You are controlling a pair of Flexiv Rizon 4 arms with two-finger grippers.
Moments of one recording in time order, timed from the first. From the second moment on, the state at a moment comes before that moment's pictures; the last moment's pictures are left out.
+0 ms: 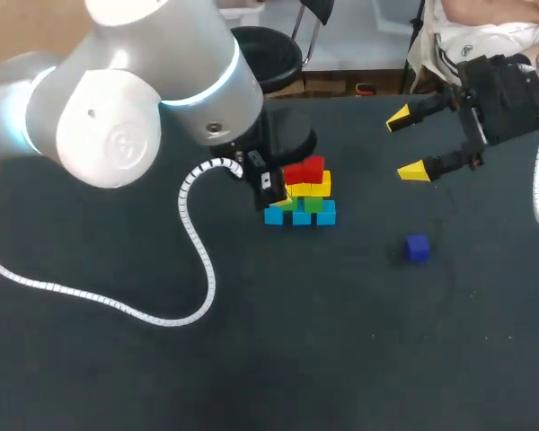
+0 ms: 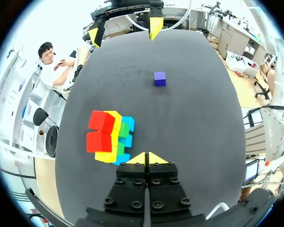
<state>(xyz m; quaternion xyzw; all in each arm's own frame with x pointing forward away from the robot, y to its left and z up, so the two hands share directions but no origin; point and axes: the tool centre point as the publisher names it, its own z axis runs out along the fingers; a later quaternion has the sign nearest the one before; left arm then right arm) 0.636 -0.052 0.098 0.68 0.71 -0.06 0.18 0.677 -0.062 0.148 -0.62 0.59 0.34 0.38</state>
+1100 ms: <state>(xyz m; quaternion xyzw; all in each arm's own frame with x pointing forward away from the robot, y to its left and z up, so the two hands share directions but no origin) 0.674 -0.063 0.092 0.68 0.72 -0.03 0.17 0.677 -0.062 0.148 -0.62 0.59 0.34 0.38</state>
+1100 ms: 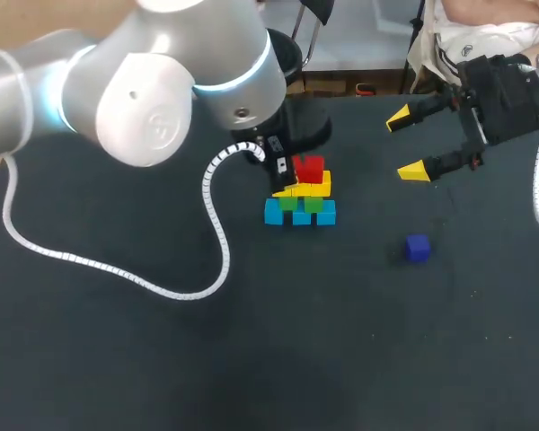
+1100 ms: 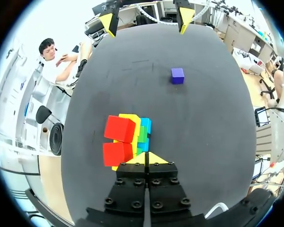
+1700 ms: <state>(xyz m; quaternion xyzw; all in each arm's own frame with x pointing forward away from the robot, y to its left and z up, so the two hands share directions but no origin) 0.681 -0.058 0.088 0.68 0.72 -0.02 0.16 0.677 -0.062 0.148 -0.62 0.59 0.34 0.38</state>
